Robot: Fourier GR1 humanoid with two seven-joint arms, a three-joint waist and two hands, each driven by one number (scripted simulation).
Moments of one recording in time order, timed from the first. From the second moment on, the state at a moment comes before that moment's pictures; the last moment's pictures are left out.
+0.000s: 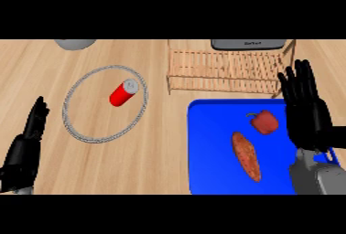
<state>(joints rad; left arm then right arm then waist) 0.08 0.47 -0.14 -1.64 0.05 0.38 -0.09 -0.19 -0.18 0.01 -1.65 -0.33 -0.23 -0.03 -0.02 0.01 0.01</state>
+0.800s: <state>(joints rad) -0.07 0.36 -0.15 -1.66 0.19 0.34 0.07 -0.52 -0.51 0.07 -1.35 -0.71 0.63 0.15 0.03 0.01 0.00</state>
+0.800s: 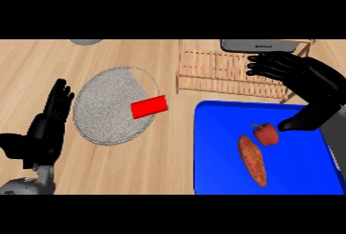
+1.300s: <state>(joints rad) -0.10 0.35 -0.14 -1.63 0.18 0.35 0.09 -0.71 -0.78 0.09 -1.40 -0.63 1.04 0.18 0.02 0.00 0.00</state>
